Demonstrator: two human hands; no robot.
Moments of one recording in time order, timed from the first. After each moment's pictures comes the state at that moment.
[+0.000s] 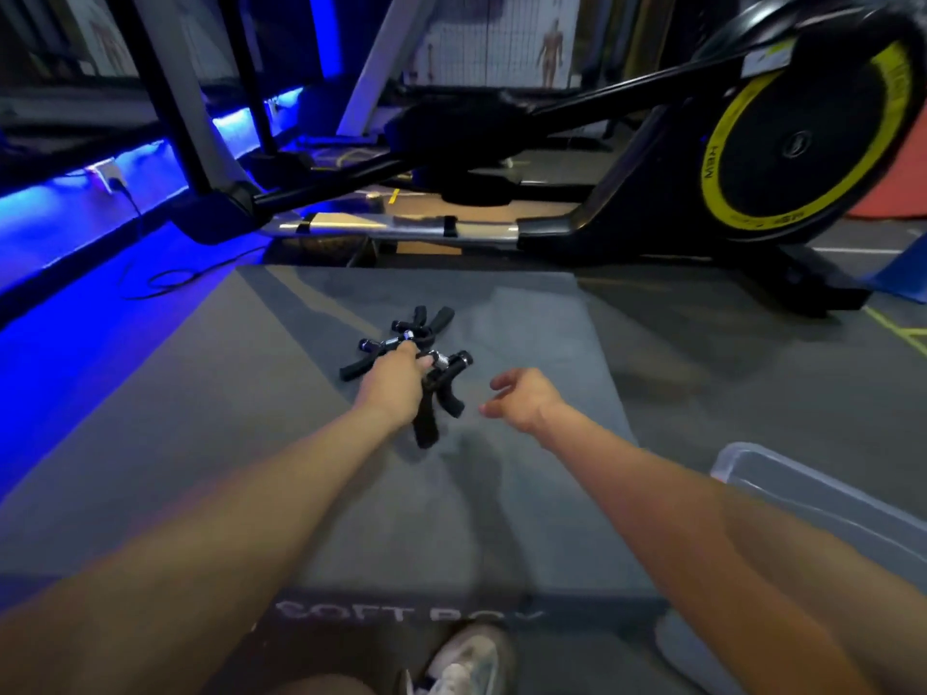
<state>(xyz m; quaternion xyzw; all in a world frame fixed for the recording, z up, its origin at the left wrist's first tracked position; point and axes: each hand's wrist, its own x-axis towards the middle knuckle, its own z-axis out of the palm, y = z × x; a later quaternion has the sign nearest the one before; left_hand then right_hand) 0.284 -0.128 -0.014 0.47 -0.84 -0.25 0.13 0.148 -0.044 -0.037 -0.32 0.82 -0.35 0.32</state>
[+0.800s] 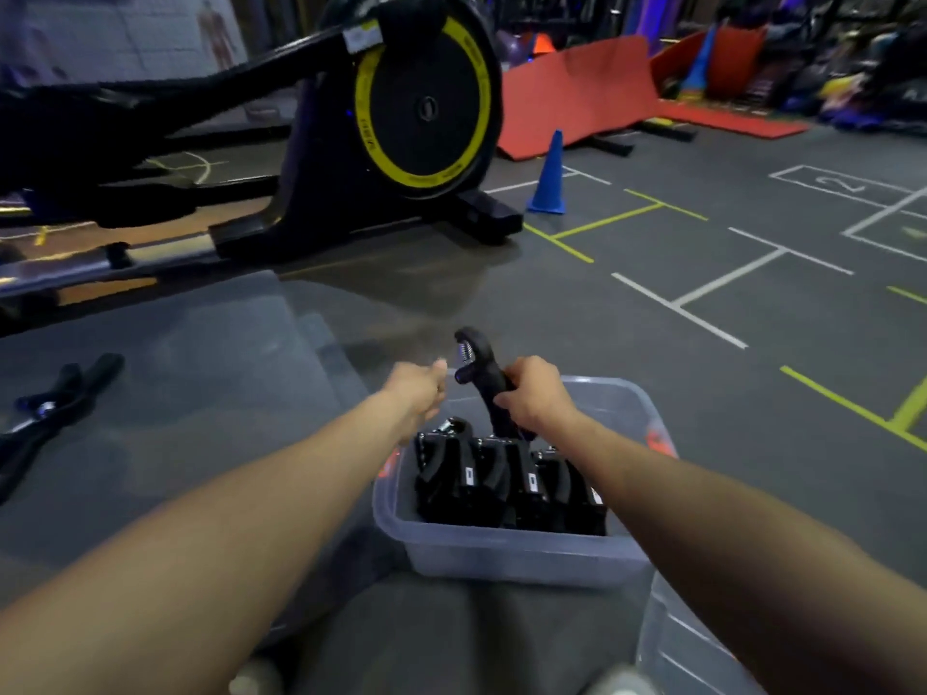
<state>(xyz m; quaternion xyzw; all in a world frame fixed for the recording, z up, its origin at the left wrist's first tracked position) 0.047 0.166 -0.019 0.33 -0.68 -0.65 0.00 0.001 0.298 -0.018 -0.13 0.93 -0.33 0.11</state>
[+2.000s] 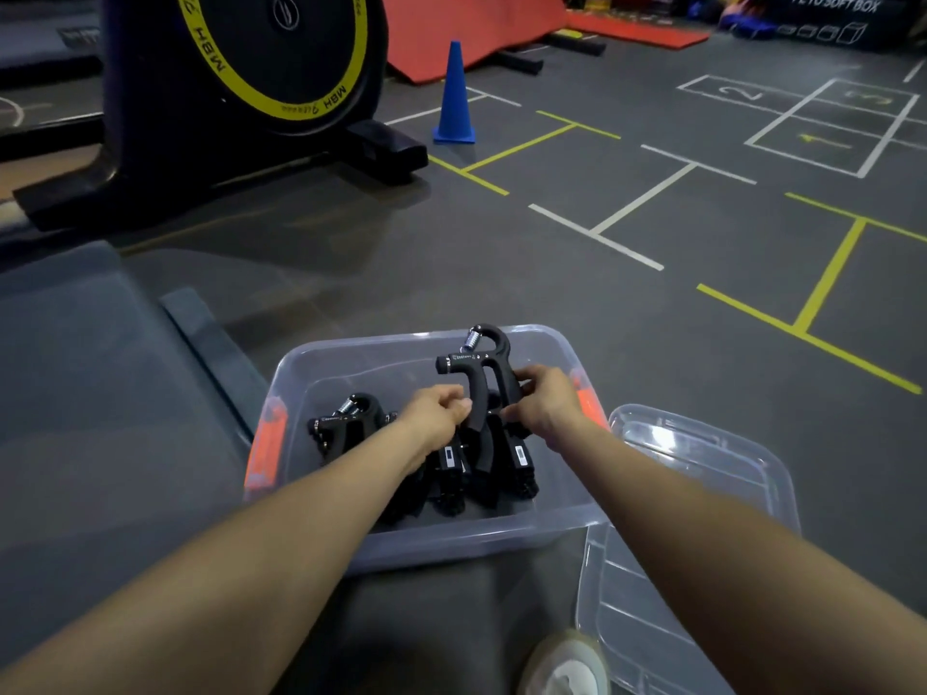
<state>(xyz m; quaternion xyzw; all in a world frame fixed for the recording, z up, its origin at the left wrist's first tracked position) -0.015 0.271 -0.126 0.19 -0.79 -0.56 -0.14 -0.055 0.406 -0.123 0.10 0.86 -0.47 0.17</state>
